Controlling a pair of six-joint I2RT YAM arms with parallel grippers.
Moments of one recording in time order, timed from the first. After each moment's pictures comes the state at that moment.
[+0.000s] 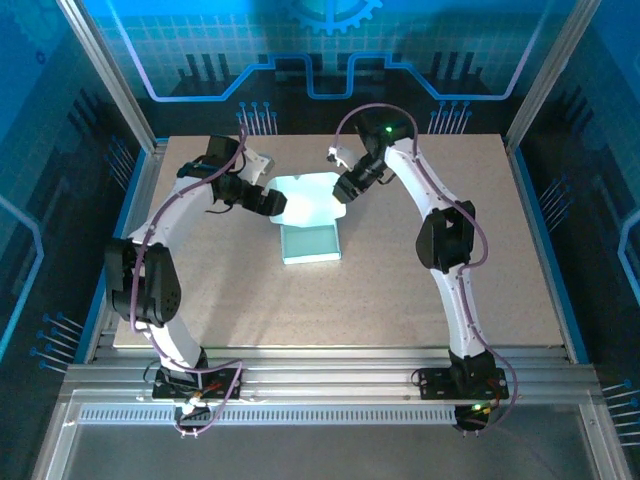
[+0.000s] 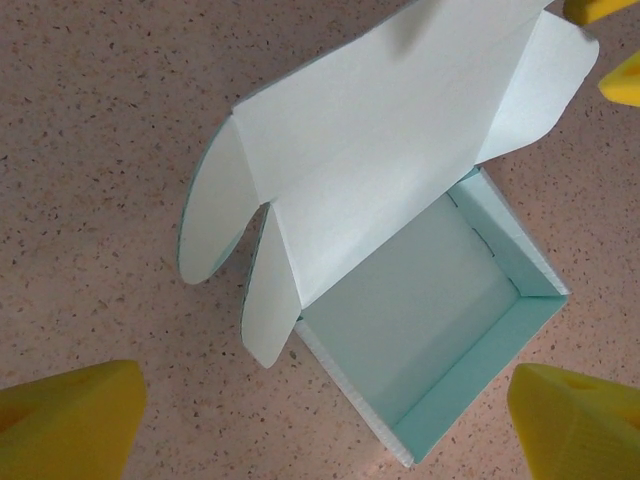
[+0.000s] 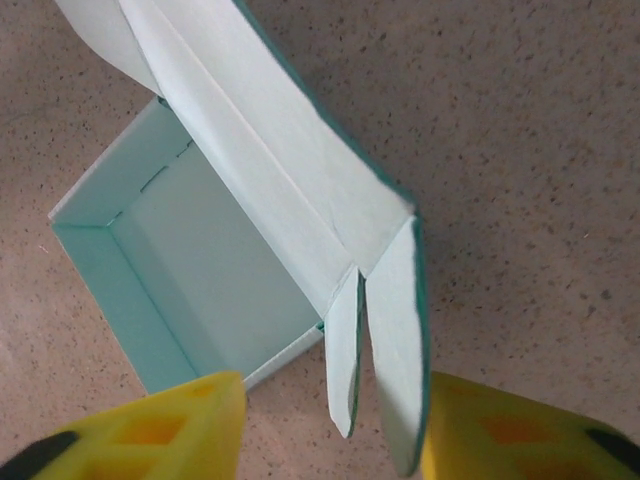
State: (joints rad) left arm -0.12 1.73 1.45 -0.75 0.43 0.17; right arm 0.37 2.43 2.46 -1.35 -0.48 -0.49
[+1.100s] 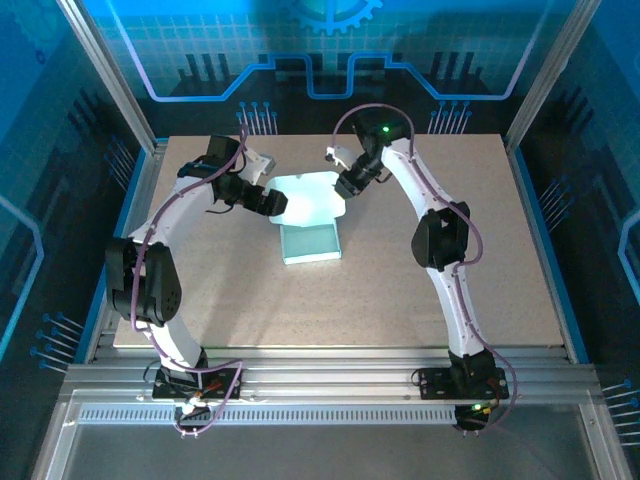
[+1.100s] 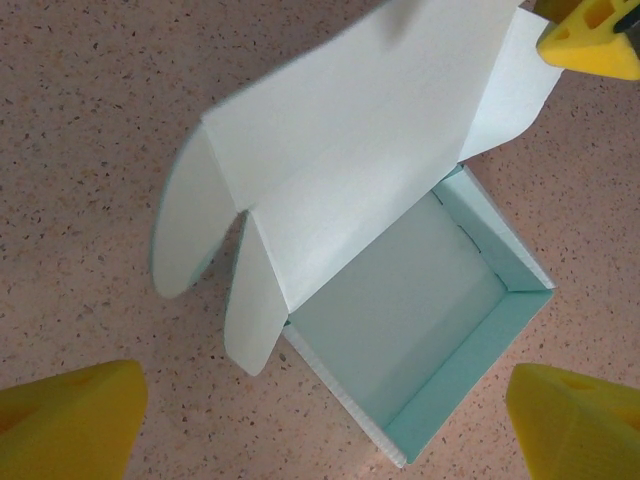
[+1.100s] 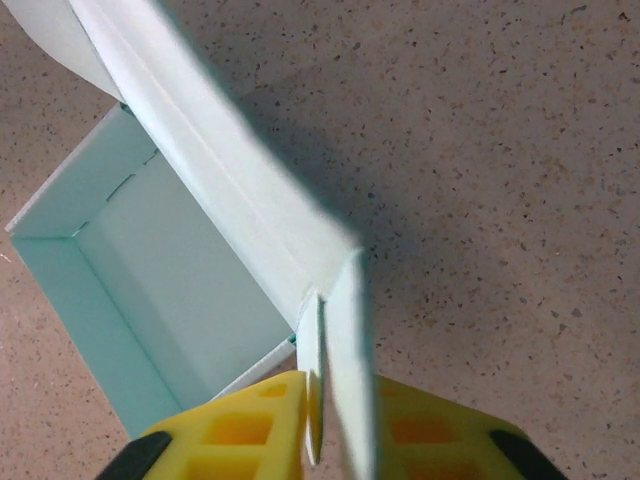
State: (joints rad) left arm -0.12 1.73 1.45 -0.75 0.45 0.17; right arm 0.37 2.49 2.56 -1.37 -0.45 -0.50
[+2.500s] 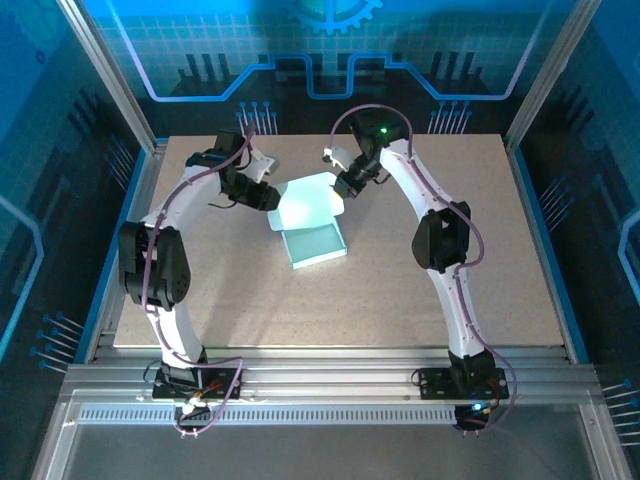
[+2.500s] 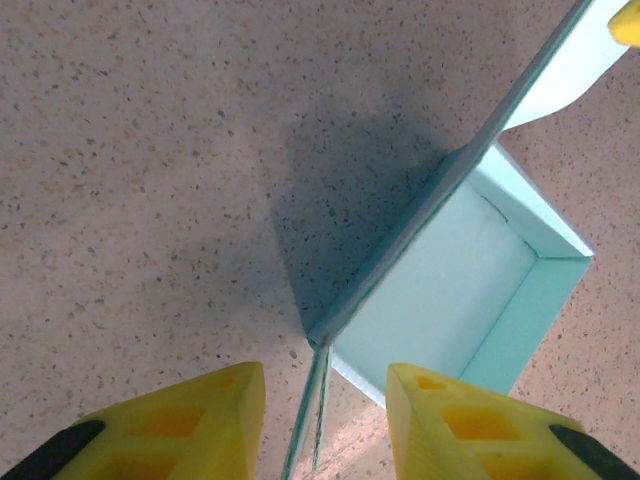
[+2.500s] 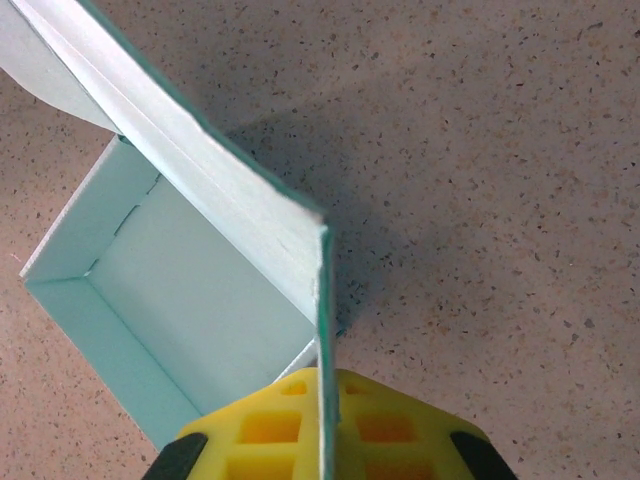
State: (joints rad) left arm -0.12 1.87 1.58 -0.86 0.44 0.20; right arm 0.39 2.45 2.51 -1.33 -0.45 -0.50
